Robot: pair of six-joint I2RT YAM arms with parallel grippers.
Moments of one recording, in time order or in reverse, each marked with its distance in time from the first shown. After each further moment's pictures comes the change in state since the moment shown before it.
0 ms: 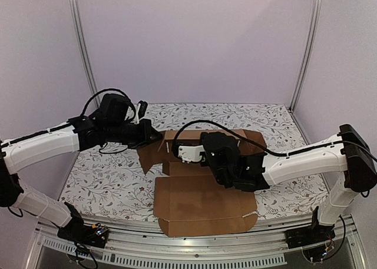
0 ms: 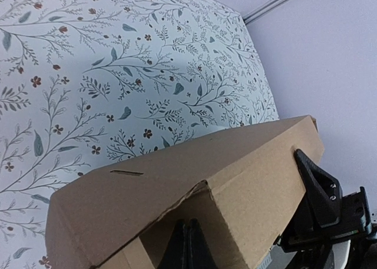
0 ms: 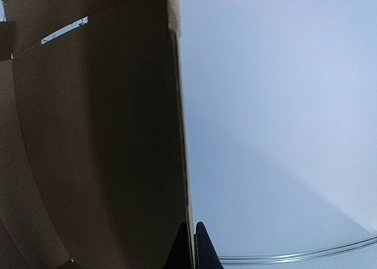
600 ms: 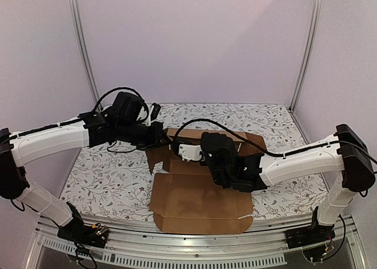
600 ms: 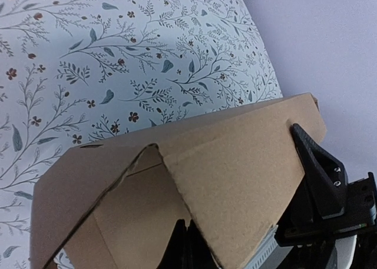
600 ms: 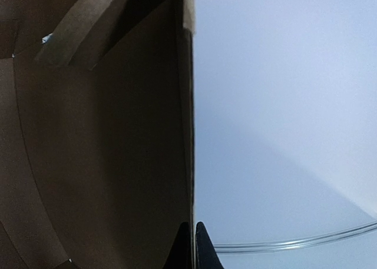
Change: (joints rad) left arm -0.073 0.117 0.105 -0.060 0.022 0.027; right arm 0.001 0.029 0.008 0.004 0.049 0.049
